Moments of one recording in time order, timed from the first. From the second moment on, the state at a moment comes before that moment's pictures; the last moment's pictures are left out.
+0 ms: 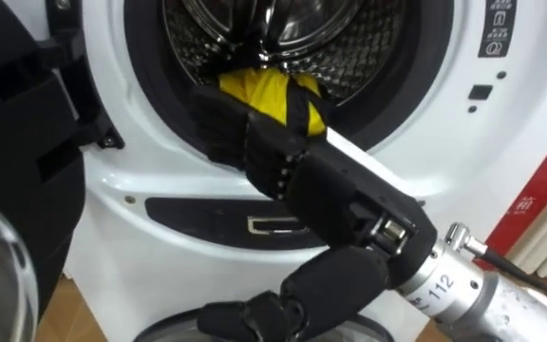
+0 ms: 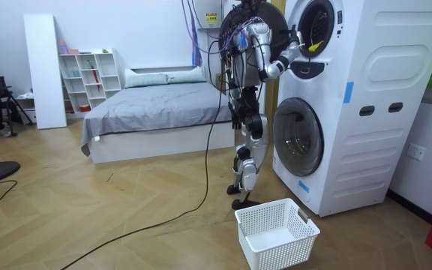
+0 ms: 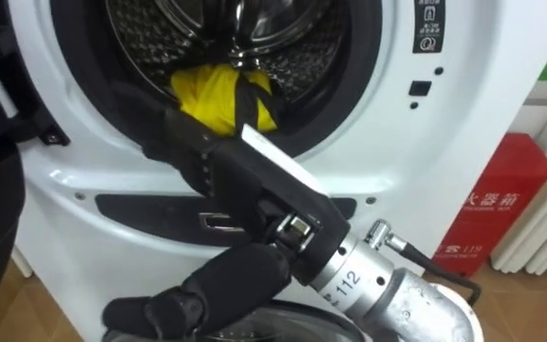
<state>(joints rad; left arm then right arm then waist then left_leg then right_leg) 0.19 0.26 0.02 1.18 0.03 0.05 0.09 -0.06 -0.35 0.21 -0.61 0.45 0.13 0.48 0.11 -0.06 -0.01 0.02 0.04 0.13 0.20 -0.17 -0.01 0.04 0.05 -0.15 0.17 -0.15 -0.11</state>
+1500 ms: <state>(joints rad) 0.22 0.25 0.08 1.15 0.07 0.10 0.10 -0.33 -0.40 0.08 -0.38 0.23 0.12 0.09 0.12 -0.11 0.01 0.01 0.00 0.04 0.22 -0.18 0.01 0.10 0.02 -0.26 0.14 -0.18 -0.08</state>
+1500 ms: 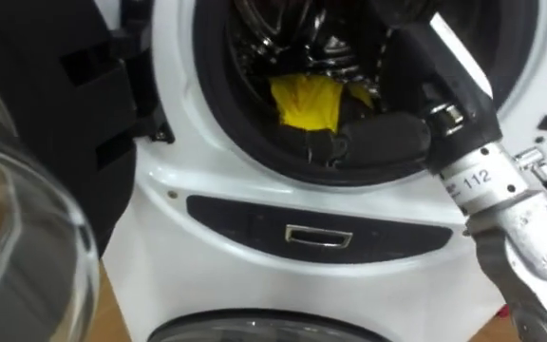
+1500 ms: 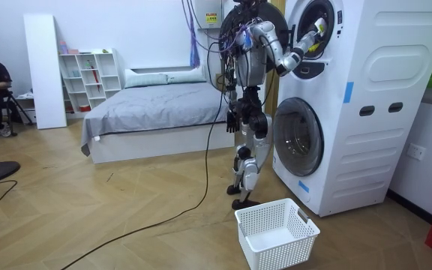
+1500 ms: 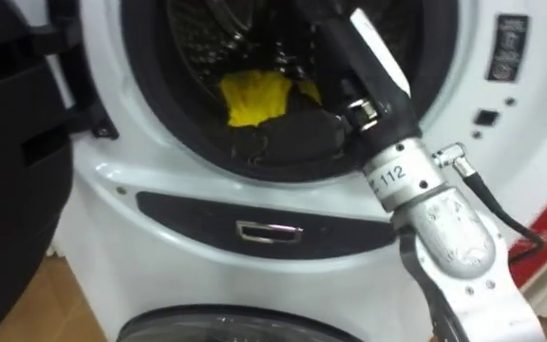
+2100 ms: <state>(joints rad) 0.22 0.25 0.12 1.09 0.13 0.18 0.10 -0.46 -0.46 0.09 -0.20 0.18 0.18 -0.02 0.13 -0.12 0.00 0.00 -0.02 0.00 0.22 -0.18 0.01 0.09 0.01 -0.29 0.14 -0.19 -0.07</state>
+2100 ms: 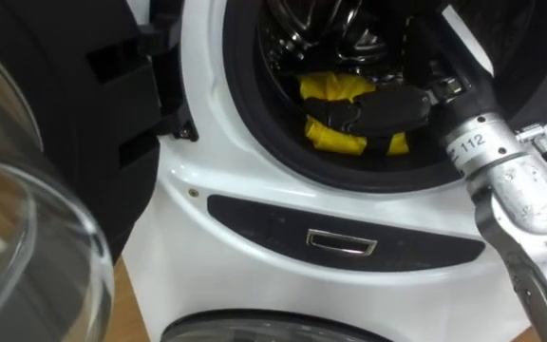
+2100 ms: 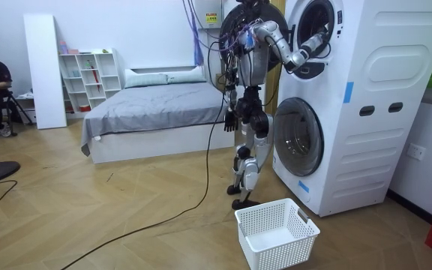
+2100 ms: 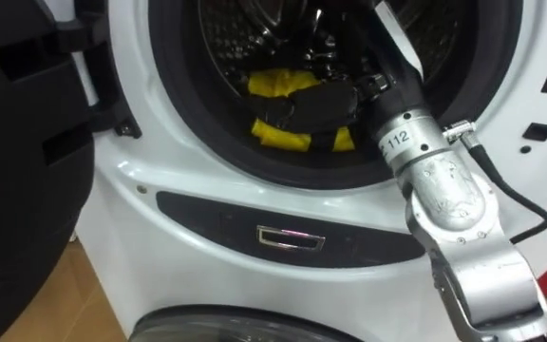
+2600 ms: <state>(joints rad) 0.22 0.25 0.27 1.08 0.17 0.22 0.10 -0.46 -0.55 0.10 -0.20 0.03 0.26 0.13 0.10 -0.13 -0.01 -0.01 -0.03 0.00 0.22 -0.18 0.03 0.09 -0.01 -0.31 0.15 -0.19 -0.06</state>
